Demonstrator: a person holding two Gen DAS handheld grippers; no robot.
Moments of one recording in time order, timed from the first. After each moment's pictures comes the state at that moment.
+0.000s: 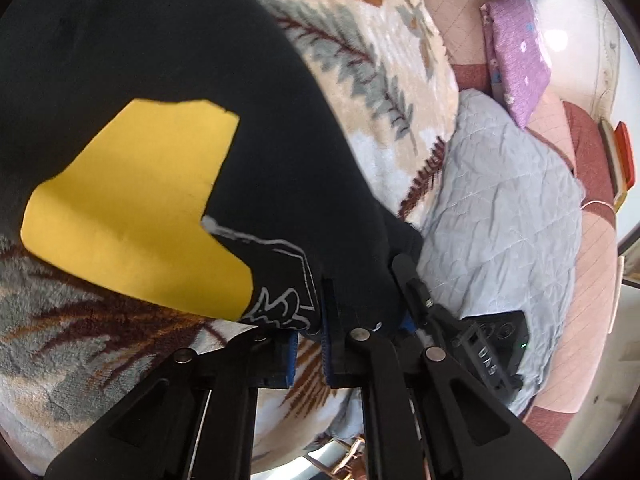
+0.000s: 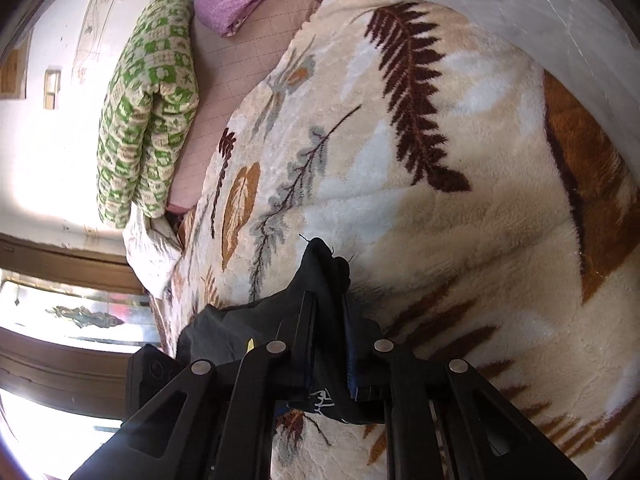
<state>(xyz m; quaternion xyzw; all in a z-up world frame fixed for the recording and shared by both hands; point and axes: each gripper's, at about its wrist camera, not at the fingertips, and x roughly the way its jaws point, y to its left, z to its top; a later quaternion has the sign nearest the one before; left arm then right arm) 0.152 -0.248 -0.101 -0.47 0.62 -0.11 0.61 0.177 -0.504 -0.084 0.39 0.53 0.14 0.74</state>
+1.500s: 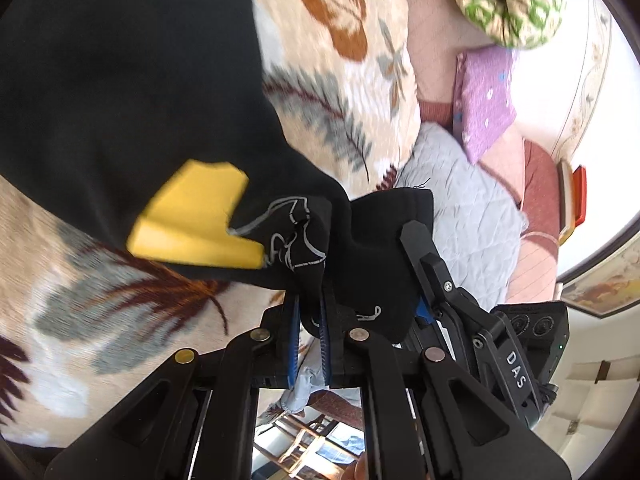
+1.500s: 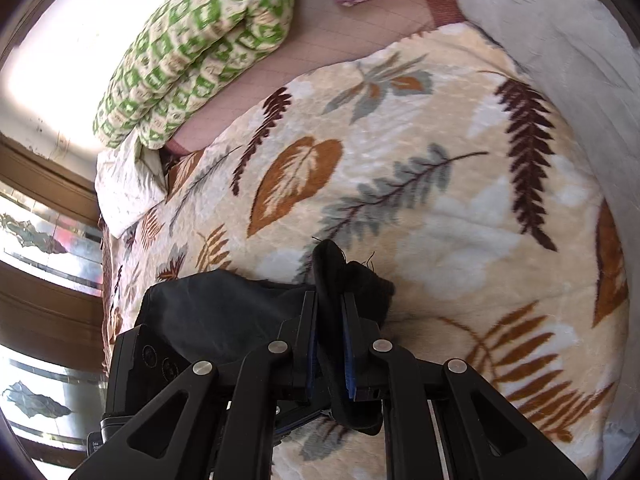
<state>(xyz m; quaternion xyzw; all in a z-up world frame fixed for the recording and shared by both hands) 0.152 -0.180 -0.078 -0.56 0.59 -0.14 0.56 0.193 -0.389 0.007 0.21 0.55 0.14 0.80</state>
